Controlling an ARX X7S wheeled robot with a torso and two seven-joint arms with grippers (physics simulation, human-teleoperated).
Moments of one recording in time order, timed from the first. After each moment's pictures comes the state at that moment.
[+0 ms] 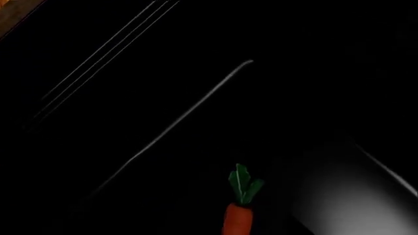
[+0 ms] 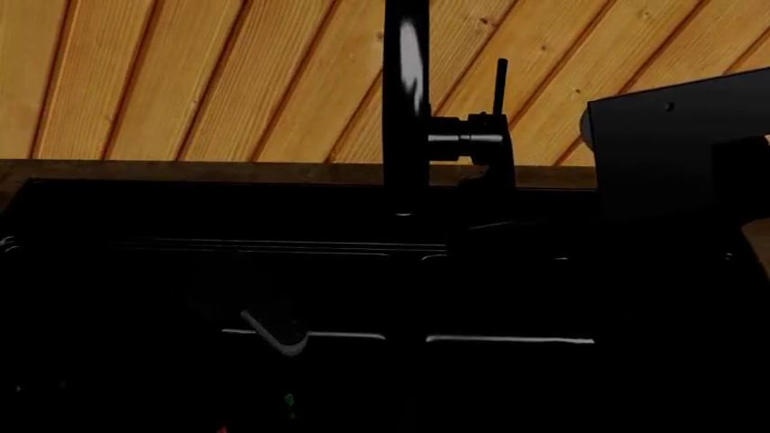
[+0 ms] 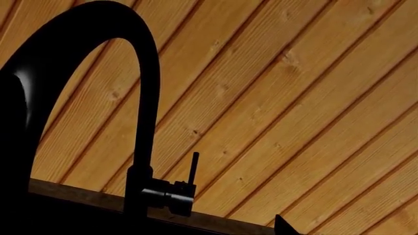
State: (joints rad) left arm -1.14 -0.37 1.01 -0.22 -0.88 -1.17 -0.13; right arm 0.84 0.25 -0.03 -0.71 0.13 1.48 -0.09
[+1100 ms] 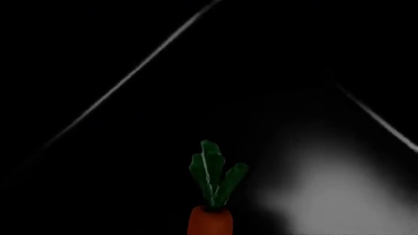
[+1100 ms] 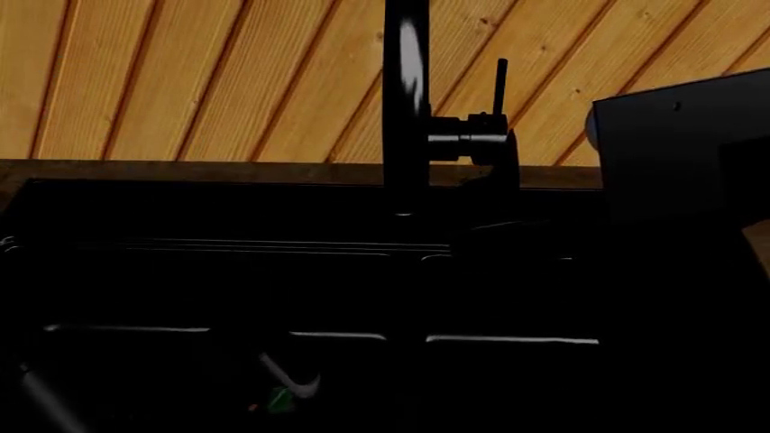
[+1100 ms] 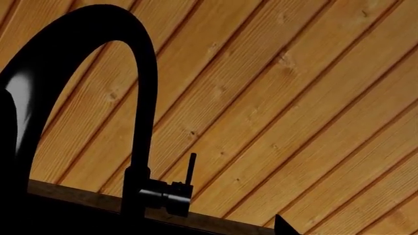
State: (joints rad) left arm -1.10 -0.25 1.15 -0.59 -0.76 -0.95 0.11; right arm 0.85 0.26 -0.03 -0.73 0.16 1.49 -0.07
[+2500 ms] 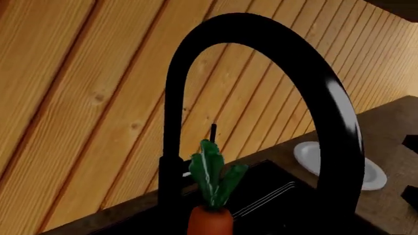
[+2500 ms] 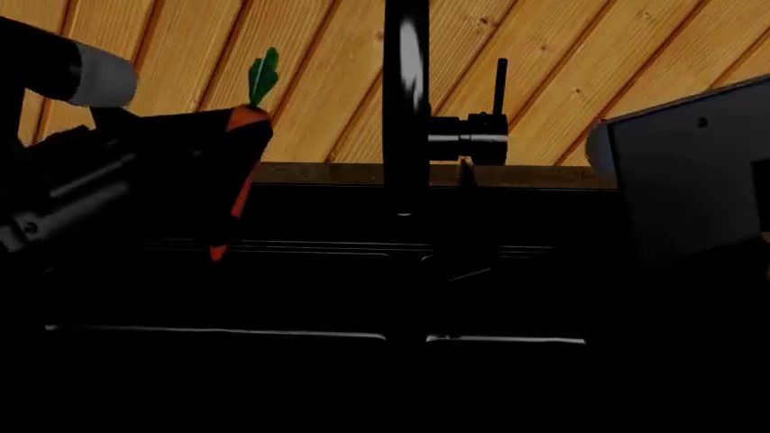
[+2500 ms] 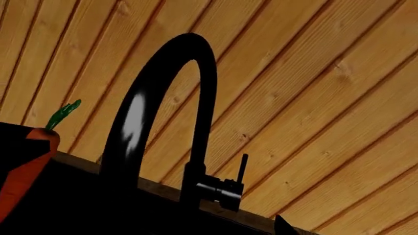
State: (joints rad) left arm -1.09 -0.50 0.46 0.15 -1.29 -0.87 -0.23; right arm 0.92 0.47 0.18 -0.70 1.26 1.55 0.52
